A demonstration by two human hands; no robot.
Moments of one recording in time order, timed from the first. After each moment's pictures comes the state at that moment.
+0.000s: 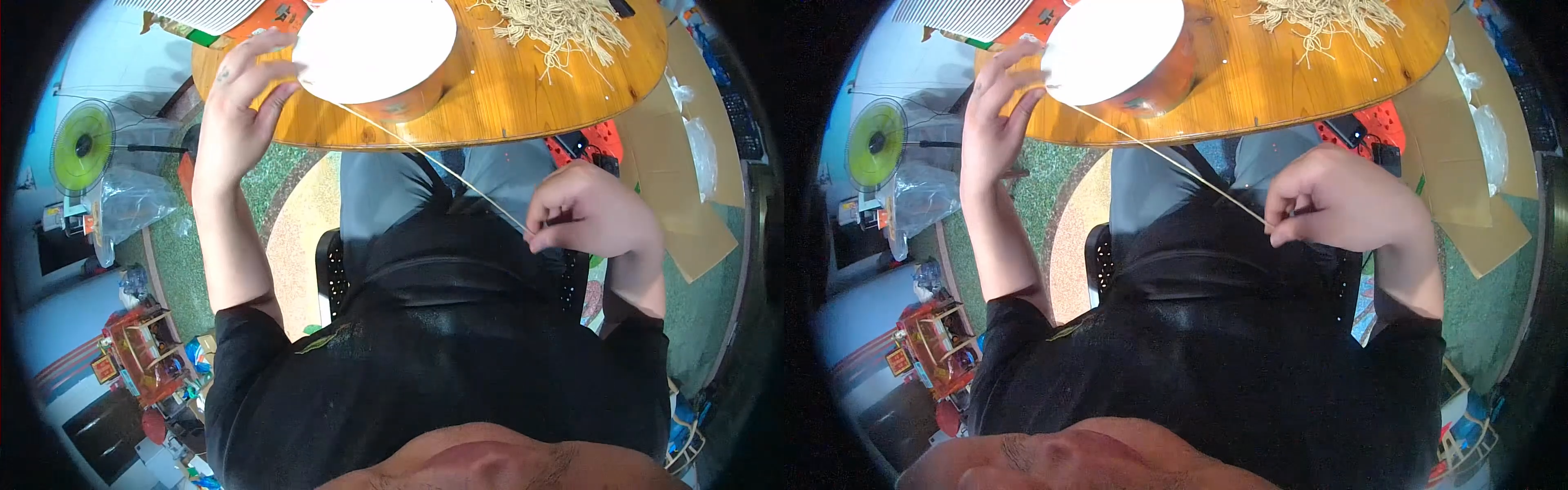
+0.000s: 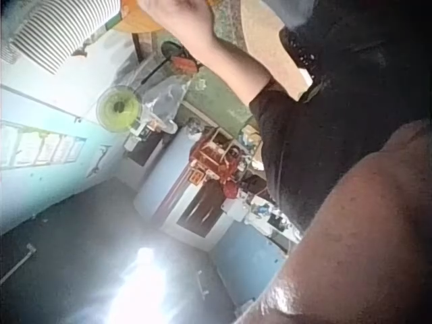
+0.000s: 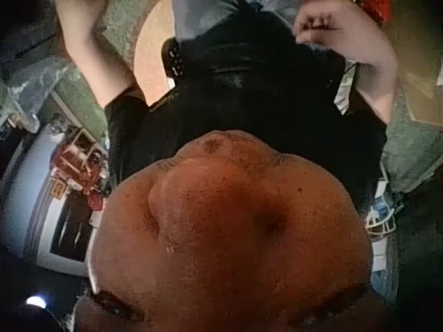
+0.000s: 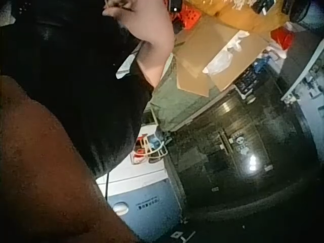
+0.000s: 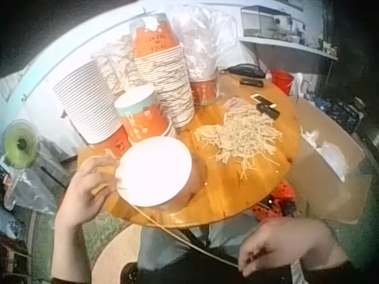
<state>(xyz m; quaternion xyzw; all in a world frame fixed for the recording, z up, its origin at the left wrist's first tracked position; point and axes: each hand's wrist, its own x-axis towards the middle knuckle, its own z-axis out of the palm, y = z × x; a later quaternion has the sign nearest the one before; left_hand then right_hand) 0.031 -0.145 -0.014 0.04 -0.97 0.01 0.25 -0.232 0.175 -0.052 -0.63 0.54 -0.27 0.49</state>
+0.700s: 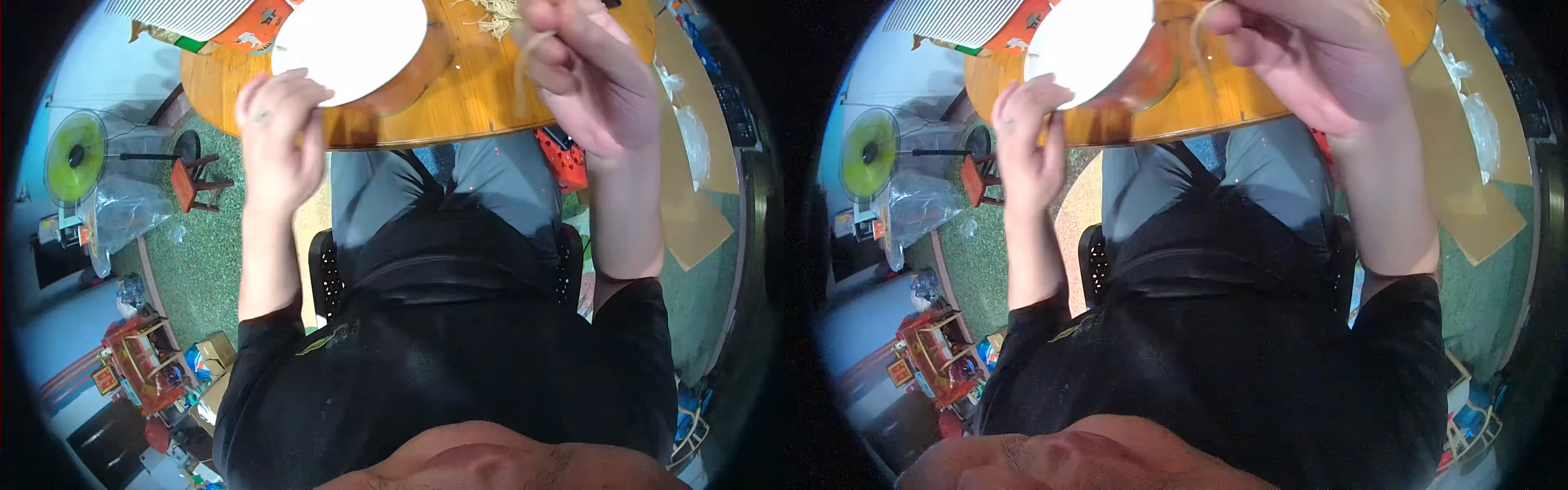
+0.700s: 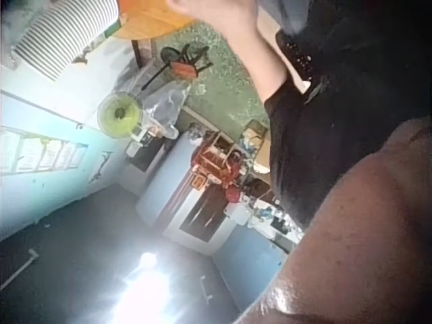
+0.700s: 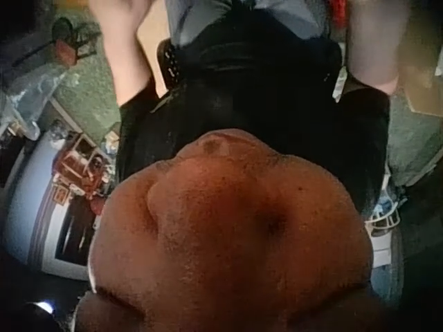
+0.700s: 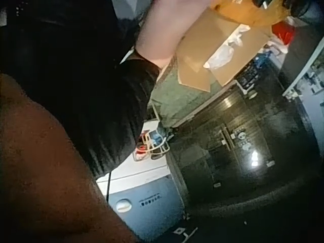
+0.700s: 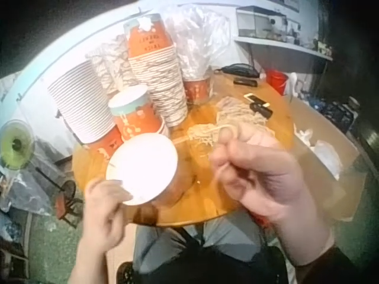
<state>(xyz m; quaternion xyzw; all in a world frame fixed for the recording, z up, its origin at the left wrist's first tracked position) 0.021 -0.090 -0.065 0.09 -0.94 -0.01 0.33 -0.234 0.116 -0.020 -0.27 0.25 -0.77 0.52</state>
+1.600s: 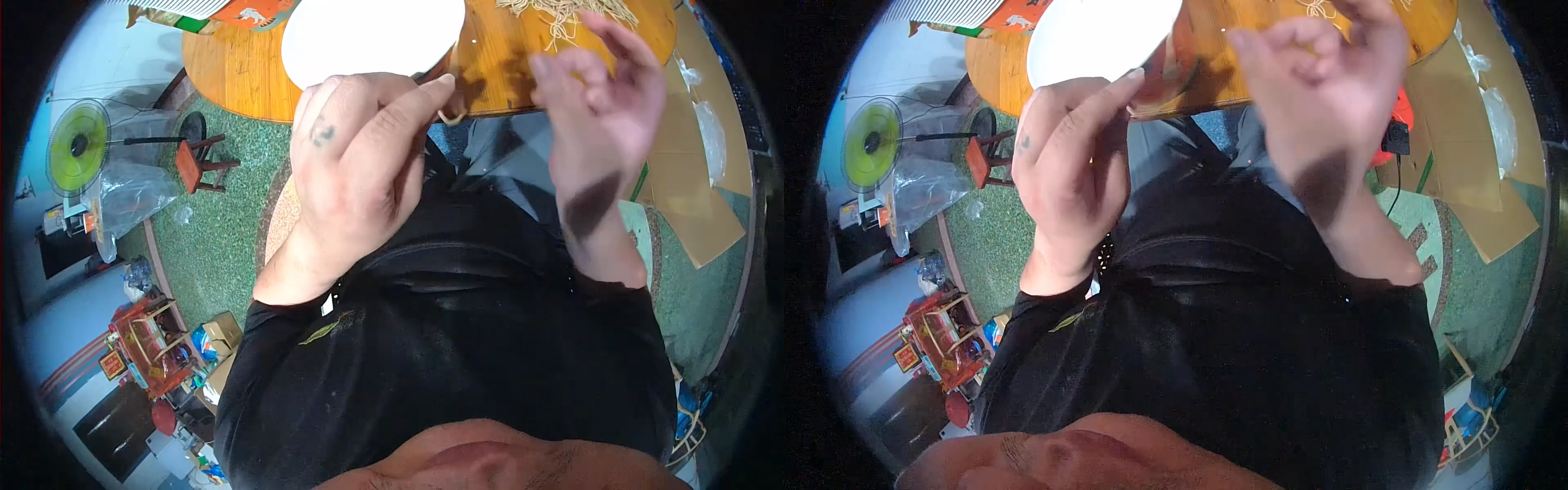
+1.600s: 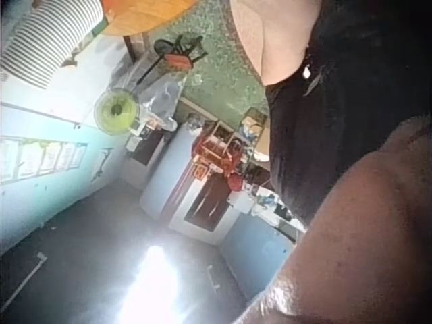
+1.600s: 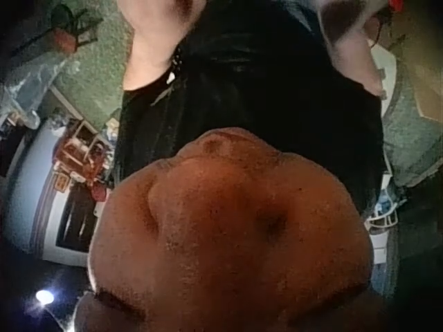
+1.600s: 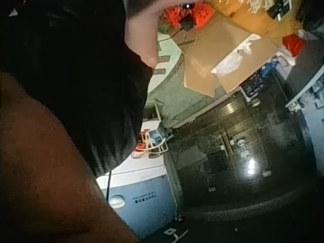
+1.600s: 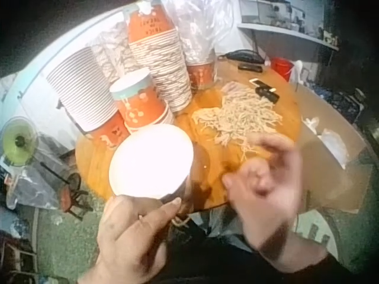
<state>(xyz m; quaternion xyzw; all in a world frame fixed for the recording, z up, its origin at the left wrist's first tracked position) -0.008 -0.009 -0.050 0.03 -0.90 -0.11 0.41 -0.161 0.117 -0.054 -0.31 0.61 -0.73 0.06</state>
